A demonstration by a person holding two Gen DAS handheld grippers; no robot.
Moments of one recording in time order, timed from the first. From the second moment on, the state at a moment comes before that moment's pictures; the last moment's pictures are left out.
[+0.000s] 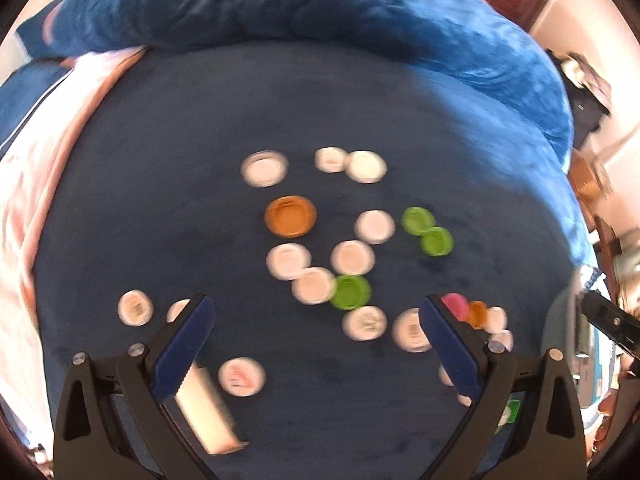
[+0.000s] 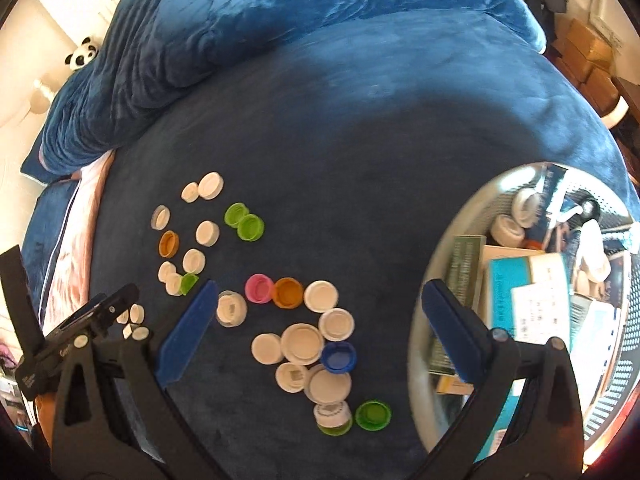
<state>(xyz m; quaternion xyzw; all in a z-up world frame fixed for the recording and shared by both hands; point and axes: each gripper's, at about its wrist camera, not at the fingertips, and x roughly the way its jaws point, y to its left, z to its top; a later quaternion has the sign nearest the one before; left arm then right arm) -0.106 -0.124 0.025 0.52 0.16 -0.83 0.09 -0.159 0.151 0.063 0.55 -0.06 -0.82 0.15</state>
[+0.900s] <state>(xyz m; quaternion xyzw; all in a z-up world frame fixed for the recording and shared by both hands) -0.054 -0.254 -0.045 0.53 0.26 -0.78 0.21 -0.140 0.037 0.022 0.58 0.08 -0.77 0.25</state>
